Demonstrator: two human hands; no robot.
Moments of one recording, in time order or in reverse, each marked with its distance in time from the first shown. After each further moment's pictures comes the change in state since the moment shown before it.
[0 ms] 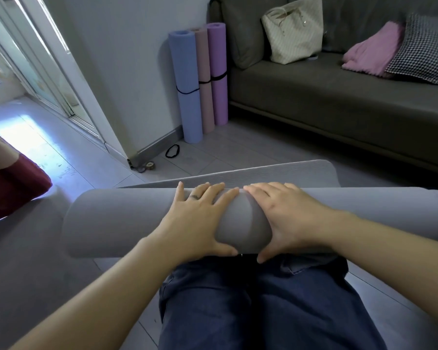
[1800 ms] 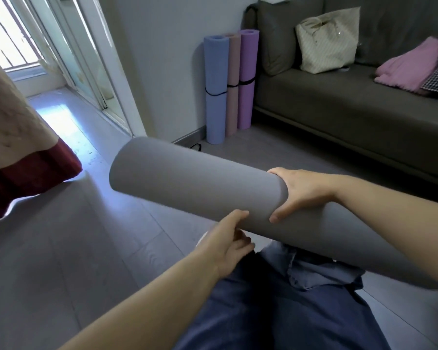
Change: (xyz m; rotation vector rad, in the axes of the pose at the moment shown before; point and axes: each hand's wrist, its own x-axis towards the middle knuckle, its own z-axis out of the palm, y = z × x) left_hand -0.010 0.040 0.041 -2.271 0.013 -0.831; right_hand 0.049 0.033 -0.023 0.403 -0.191 0.061
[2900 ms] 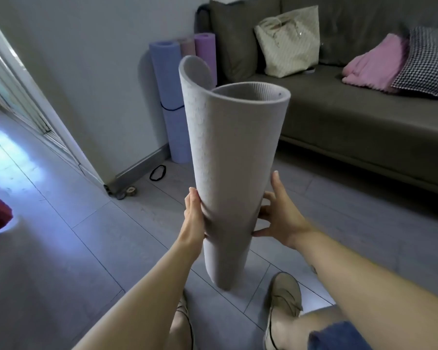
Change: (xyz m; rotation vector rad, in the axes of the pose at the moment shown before) left_hand 0.214 0.087 0.033 0.506 0.032 0.345; right_hand 0.124 0.092 0.016 1.473 0.293 0.261
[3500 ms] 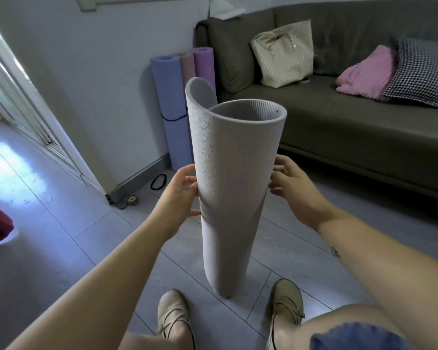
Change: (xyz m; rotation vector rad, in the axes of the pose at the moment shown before) left_hand -0.018 0.074 -0.026 0.190 -0.056 0.241; right_hand -0.015 -0.051 -0.009 -0.299 0.153 -0.420
